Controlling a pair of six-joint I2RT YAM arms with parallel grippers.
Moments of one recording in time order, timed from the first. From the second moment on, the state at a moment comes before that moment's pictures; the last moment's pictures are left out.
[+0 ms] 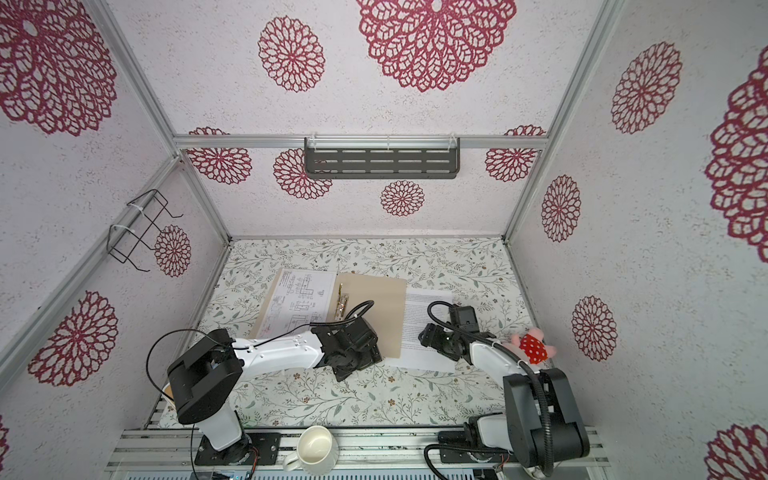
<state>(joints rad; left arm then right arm) -0.97 1.75 1.03 -0.46 -0.02 -1.35 0.19 1.32 0.53 -0.24 -0.29 0.58</state>
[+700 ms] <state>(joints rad) -0.86 1.82 1.08 -0.32 -0.04 -1.31 0.19 1.31 0.53 -0.24 -0.29 0.58</state>
